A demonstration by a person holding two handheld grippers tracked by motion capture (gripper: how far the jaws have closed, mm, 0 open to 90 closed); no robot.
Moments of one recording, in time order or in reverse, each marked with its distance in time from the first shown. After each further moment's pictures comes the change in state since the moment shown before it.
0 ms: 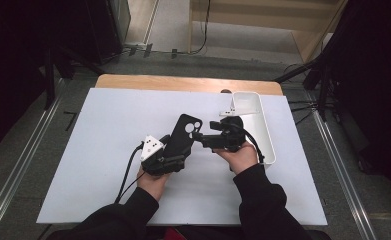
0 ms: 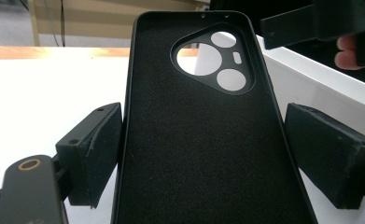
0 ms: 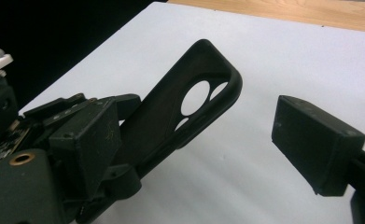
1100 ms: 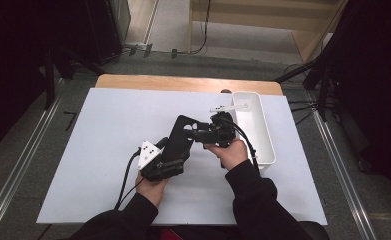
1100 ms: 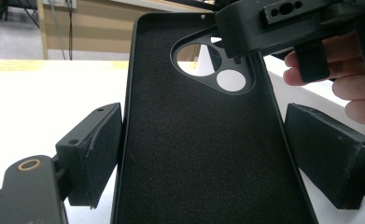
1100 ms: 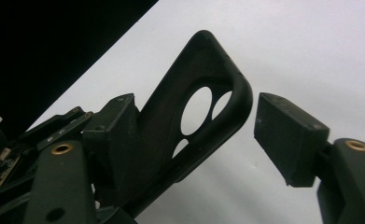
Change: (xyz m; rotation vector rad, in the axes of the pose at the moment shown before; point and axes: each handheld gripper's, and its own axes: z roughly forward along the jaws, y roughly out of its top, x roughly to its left) left arm -0.007 -0.005 -0.013 -0.064 0.018 0.005; right arm 0.000 0.008 0.028 0.063 0.103 0.070
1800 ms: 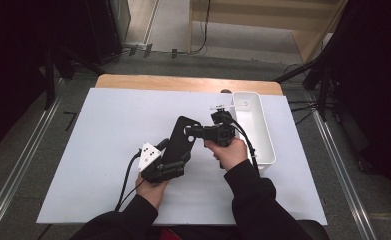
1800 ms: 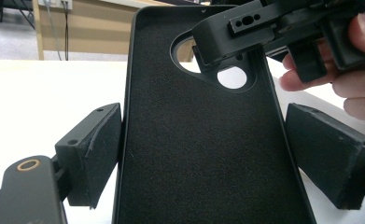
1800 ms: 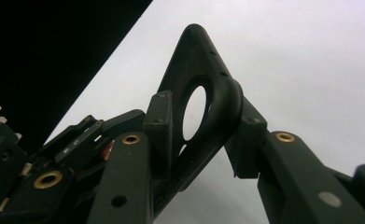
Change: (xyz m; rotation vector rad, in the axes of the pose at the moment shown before) left arm -0.003 -0.002 -0.001 -0.005 -0.015 -0.007; right arm -0.002 0.004 0.000 0.049 0.040 0.121
